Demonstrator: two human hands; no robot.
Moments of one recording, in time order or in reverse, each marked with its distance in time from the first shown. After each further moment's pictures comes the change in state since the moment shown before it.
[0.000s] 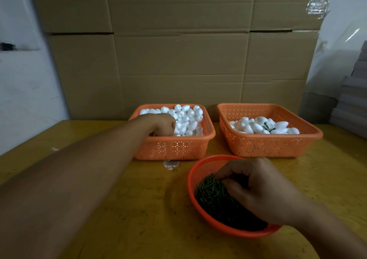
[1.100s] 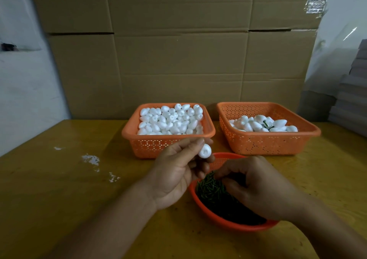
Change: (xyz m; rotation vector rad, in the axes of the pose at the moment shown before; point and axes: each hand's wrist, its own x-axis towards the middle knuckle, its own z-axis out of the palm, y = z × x) left_hand -0.161 0.076 0.058 -1.893 -0.025 0.361; right_hand 0.000 -0.003 0.001 0.009 -0.032 -0.027
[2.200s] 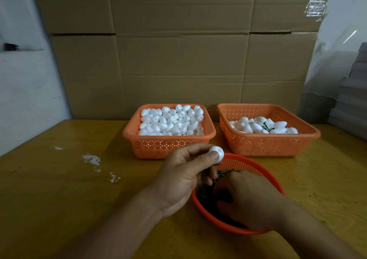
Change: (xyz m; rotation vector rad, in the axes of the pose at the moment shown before) left_hand -0.007 -0.008 0.008 0.110 -0.089 0.125; right_hand 0.006 -0.018 0.014 -0.398 -0.350 0.169
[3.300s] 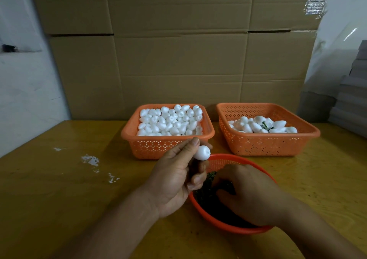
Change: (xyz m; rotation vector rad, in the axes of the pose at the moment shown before) left_hand 0.003 -0.001 -0.008 -0.160 0.045 -0.130; right_hand -0.002 0.009 -0.003 0.145 0.172 -0.019
